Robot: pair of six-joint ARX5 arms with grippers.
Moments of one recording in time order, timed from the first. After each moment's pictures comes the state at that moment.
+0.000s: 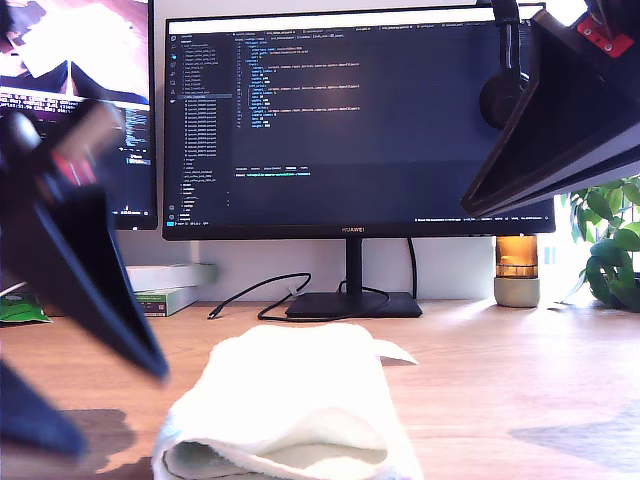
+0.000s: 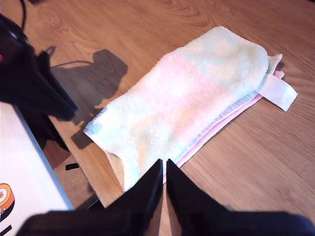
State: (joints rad) left arm -0.76 1.08 0.36 -0.18 0.36 -0.89; right arm 0.77 0.82 0.51 -0.35 -0.17 0.03
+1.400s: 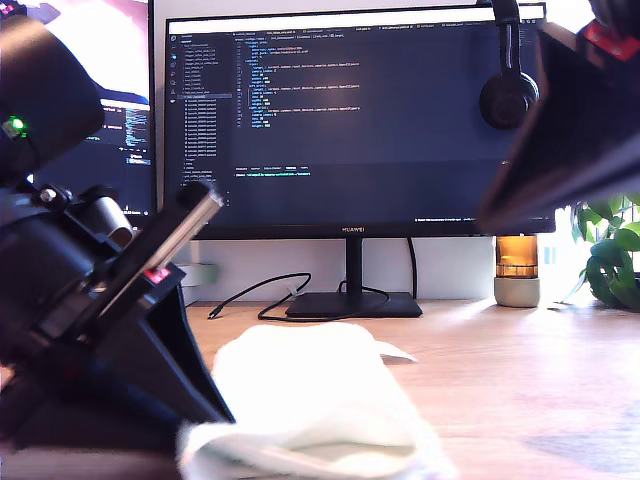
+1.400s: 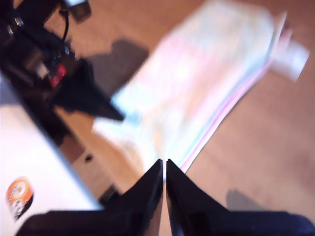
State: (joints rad) left arm -0.75 1.41 0.37 0.25 0.47 -0.95; right arm 0.77 0.84 0.51 -0.43 -0.20 0.15
